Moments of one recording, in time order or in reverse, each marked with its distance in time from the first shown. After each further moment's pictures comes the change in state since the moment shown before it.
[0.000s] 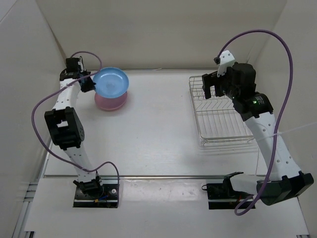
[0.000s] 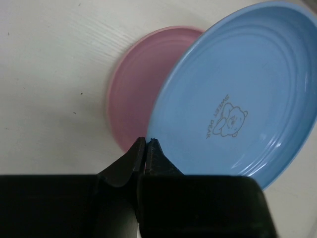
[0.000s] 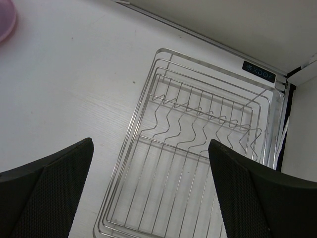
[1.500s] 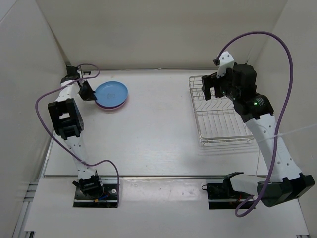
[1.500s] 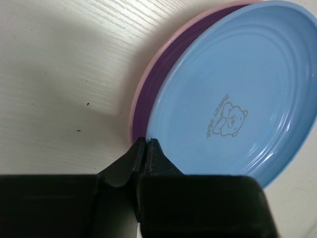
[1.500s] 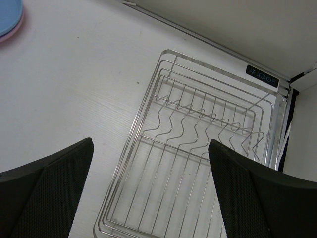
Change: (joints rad) left arm 0.083 0.287 0.114 -0.079 0.125 0.030; right arm 0.000 -0.014 -0.018 0.006 -0.026 -0.018
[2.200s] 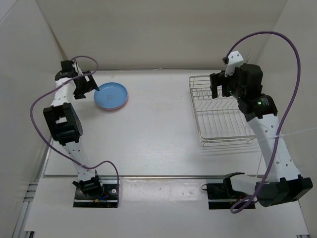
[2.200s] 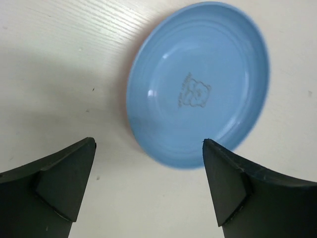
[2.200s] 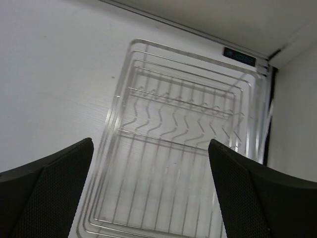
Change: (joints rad) left arm 0.001 -0.104 -0.007 -0.035 -0.004 0.066; right arm -0.064 -0.010 -0.018 -0.001 0.010 0.009
